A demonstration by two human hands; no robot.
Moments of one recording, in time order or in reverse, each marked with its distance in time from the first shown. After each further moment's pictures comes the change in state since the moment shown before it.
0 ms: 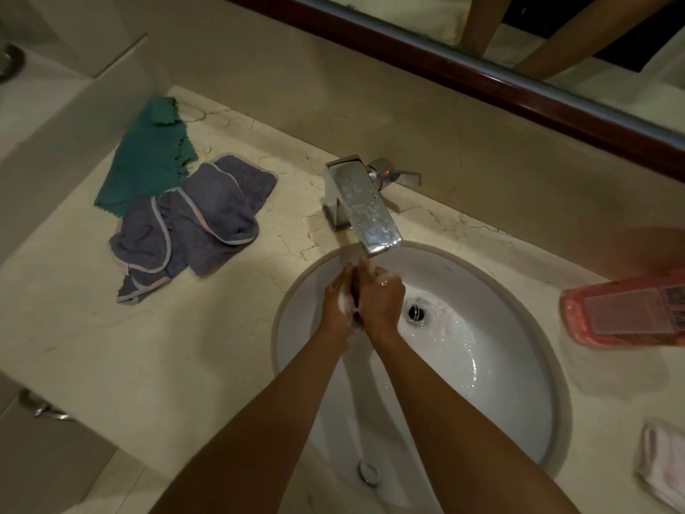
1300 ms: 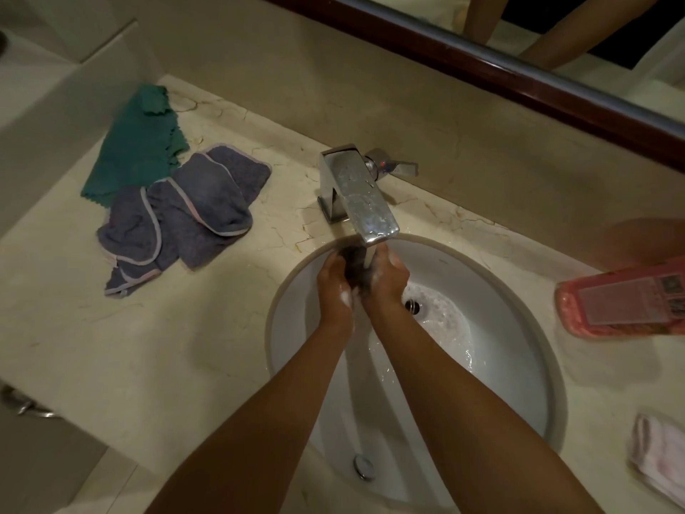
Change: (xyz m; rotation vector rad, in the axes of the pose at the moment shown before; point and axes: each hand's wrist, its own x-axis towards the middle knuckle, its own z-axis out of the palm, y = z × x) left_hand -0.007 -0.001 0.015 -0.204 -0.001 0.244; right_hand 0.018 -0.017 0.001 0.618 0.109 0.430
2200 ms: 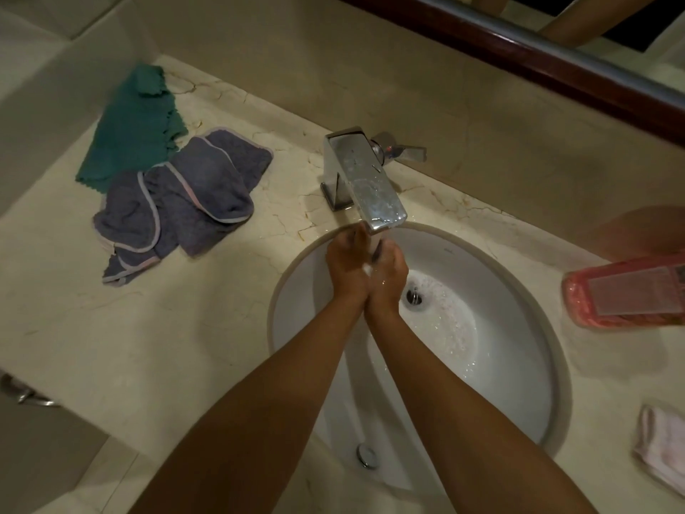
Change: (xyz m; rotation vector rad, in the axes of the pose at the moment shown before) left_hand 0.018 0.008 0.020 0.732 0.047 0.292; right_hand -0.007 0.022 -0.012 -0.222 -0.002 -0.326
